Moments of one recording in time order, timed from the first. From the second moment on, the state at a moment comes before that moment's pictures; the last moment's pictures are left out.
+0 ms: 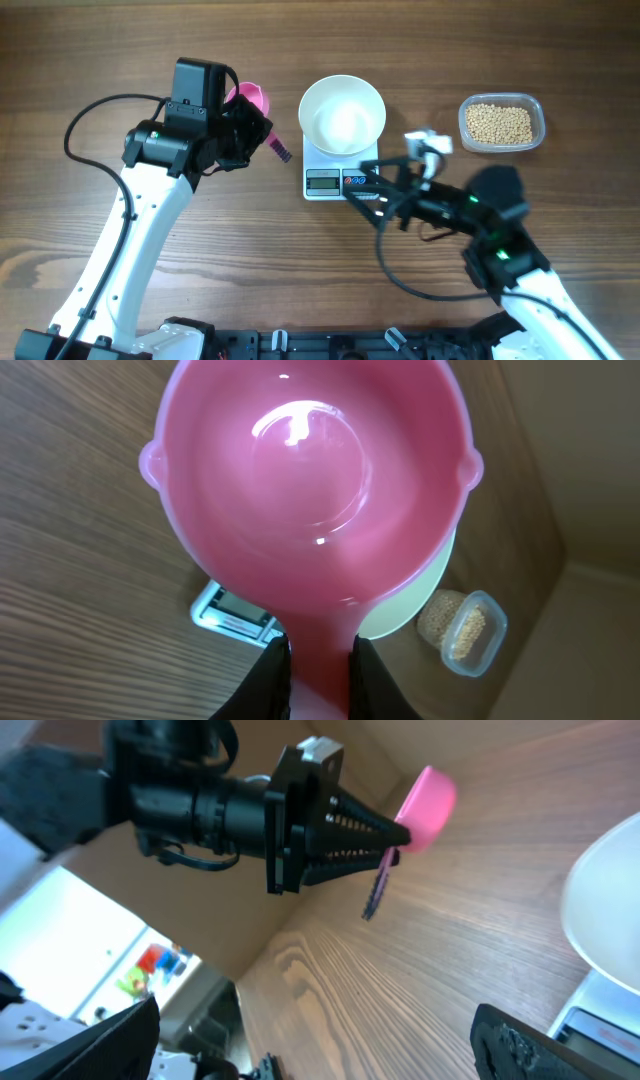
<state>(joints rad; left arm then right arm) -0.24 1.41 1.27 -0.82 0.25 -1.02 0.41 0.99 0.54 0.32 -0.79 0.68</state>
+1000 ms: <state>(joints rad) -0.24 1.41 1.27 -0.76 0.31 -1.17 0.66 1.47 0.83 0.40 -0.44 0.48</state>
